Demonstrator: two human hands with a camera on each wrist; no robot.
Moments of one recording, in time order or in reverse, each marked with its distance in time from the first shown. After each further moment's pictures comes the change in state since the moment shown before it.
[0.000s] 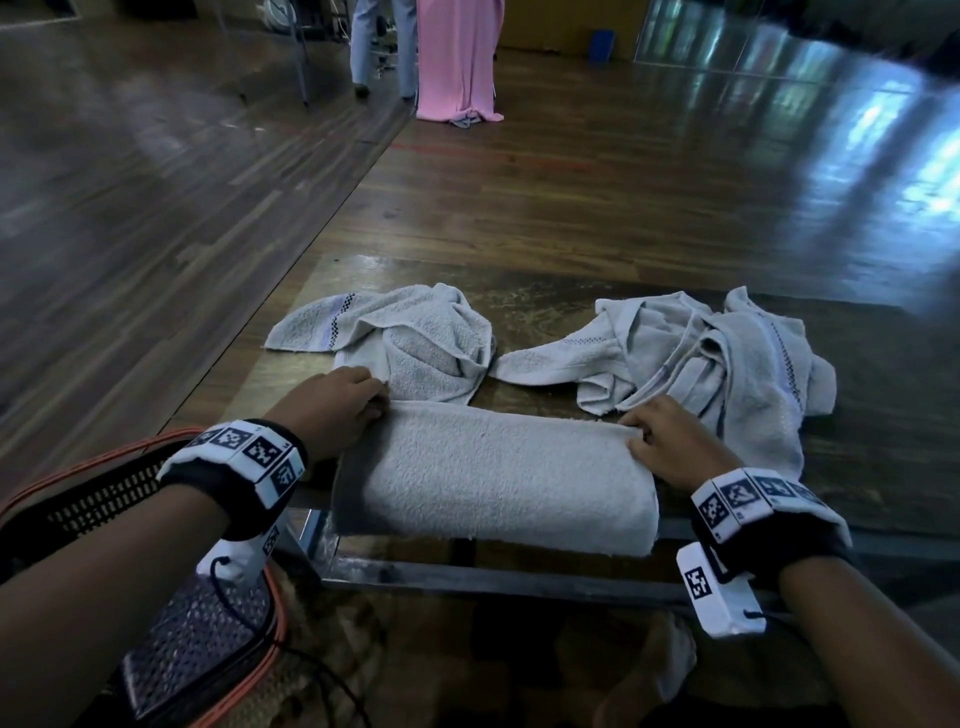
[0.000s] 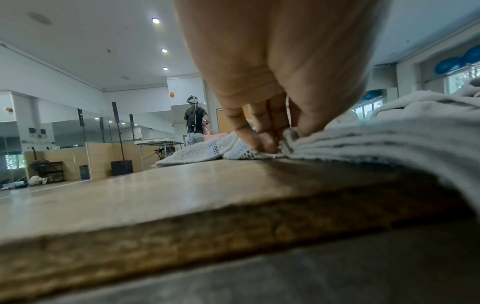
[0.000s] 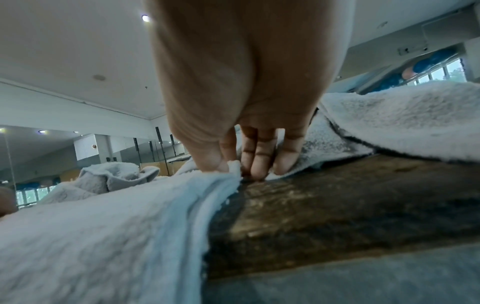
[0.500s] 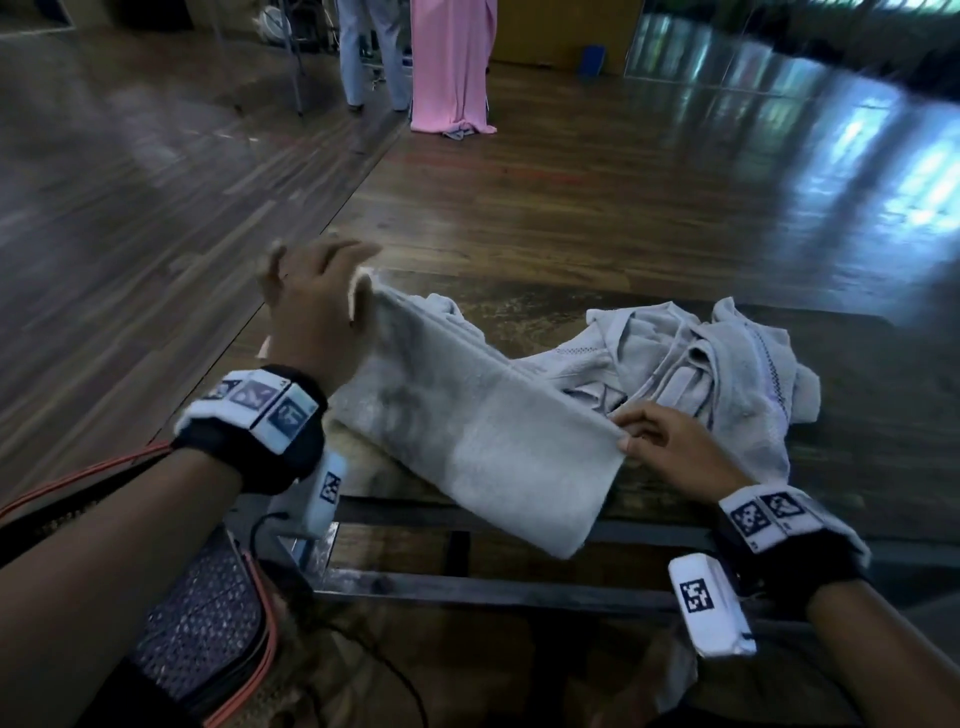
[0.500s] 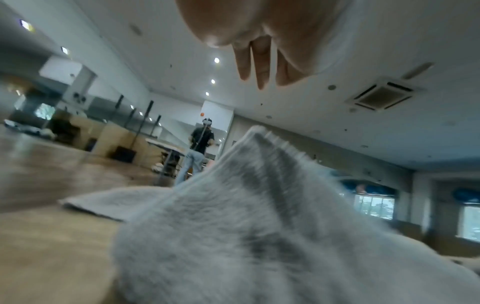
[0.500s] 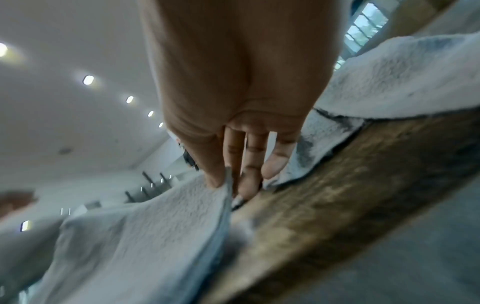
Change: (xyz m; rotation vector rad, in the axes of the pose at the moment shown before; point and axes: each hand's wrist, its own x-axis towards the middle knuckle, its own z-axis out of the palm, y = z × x) left_hand 0.021 0.037 -0.073 -0.161 0.792 -0.102; right_hand -0.019 -0.001 -0.013 0.526 0.077 -0.064
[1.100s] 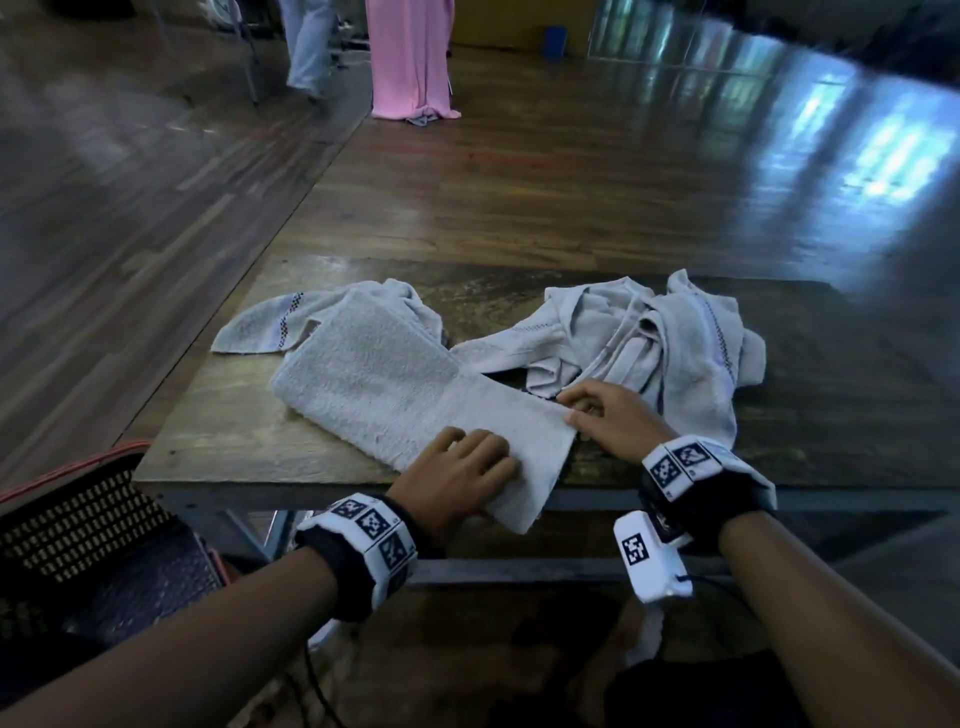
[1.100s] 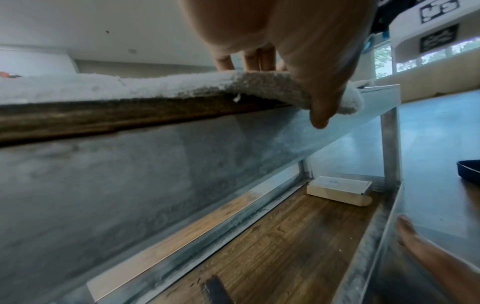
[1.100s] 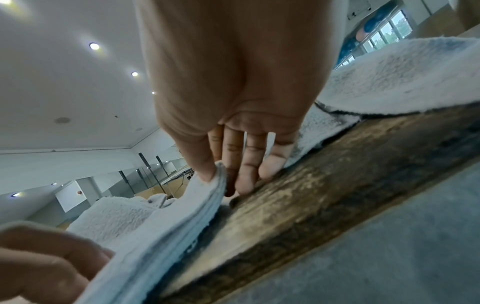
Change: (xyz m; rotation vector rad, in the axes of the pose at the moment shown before) left_hand -0.118 0.101 0.065 0.091 -0.705 0.704; right_hand 0.002 -0.003 0.007 -0.127 -0.008 0.028
